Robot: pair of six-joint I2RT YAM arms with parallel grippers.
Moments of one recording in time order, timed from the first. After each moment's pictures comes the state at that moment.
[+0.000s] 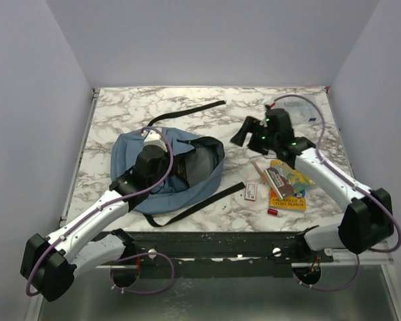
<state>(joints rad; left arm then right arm) -0.63 0.96 0.67 -0.16 -0.25 -0.57 0.49 1.43 1.05 -0.27 -0.11 0.69</state>
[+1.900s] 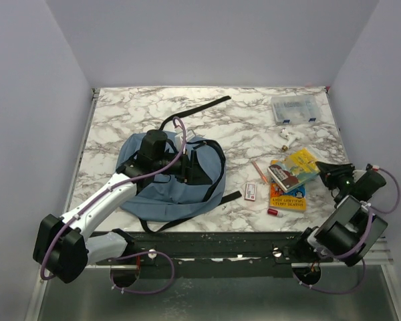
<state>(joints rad) -0.54 1.16 0.81 -0.16 0.83 -0.55 -0.81 1.31 0.30 0.46 -0.84 0.89</state>
